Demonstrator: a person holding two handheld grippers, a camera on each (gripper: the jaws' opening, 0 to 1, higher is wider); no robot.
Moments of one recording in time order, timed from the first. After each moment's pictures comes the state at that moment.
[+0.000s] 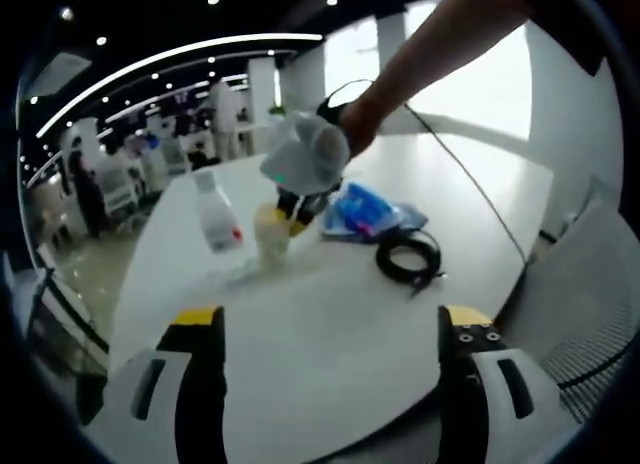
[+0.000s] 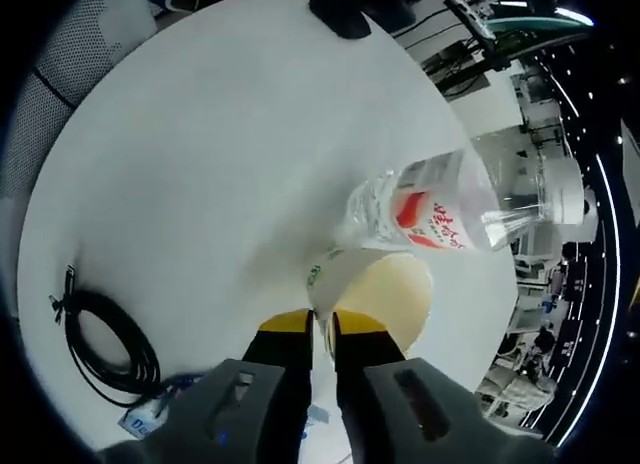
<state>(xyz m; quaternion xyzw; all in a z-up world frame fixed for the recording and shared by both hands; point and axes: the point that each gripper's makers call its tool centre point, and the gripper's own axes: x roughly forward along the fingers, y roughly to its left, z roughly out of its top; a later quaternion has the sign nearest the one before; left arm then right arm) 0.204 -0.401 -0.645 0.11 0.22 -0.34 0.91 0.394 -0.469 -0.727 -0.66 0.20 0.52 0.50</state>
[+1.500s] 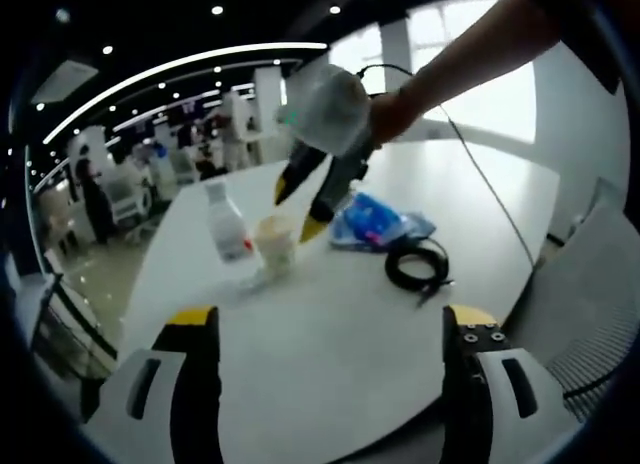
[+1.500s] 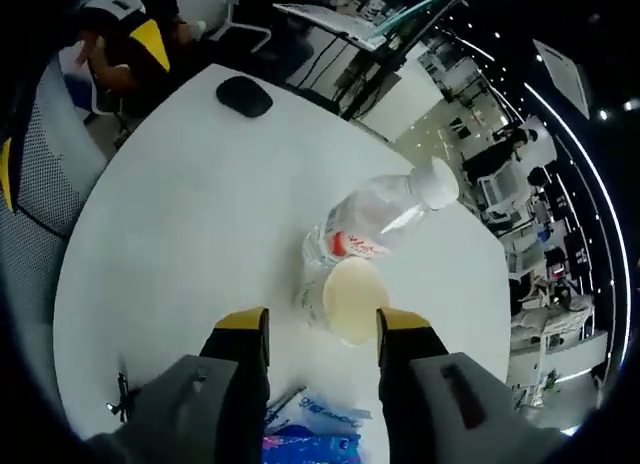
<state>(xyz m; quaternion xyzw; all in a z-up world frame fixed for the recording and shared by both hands) 0.210 -0.397 -0.637 0.11 0.20 -0.32 0.92 0.373 -0.460 -0.666 -0.50 0.21 0.48 0.69</state>
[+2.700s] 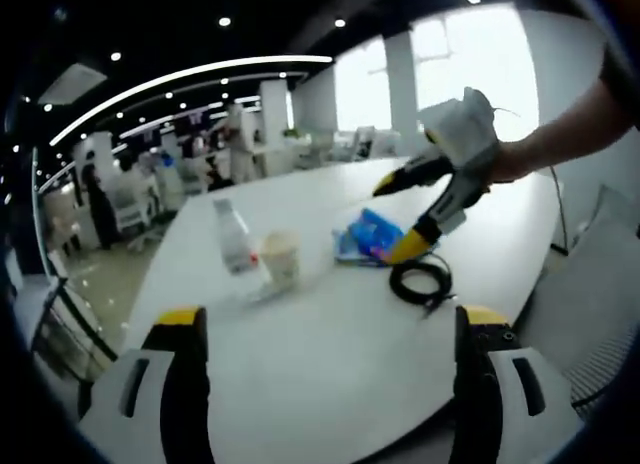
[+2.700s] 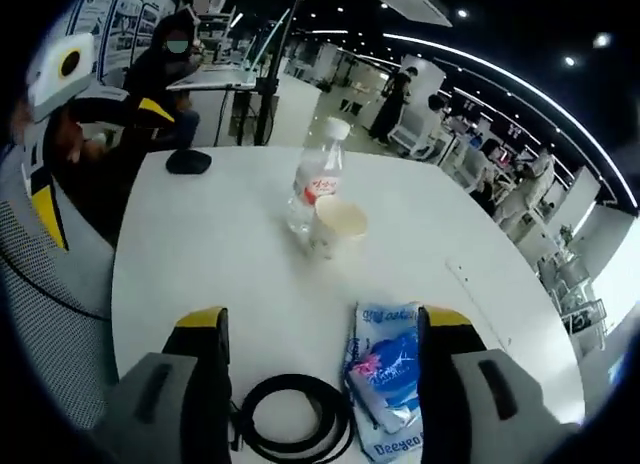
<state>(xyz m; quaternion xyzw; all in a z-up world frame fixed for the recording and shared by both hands) 0.212 -0.397 -0.622 0.10 0.17 -0.32 0.93 0.297 -0.551 -0.649 -0.28 0.24 0.34 0.87</state>
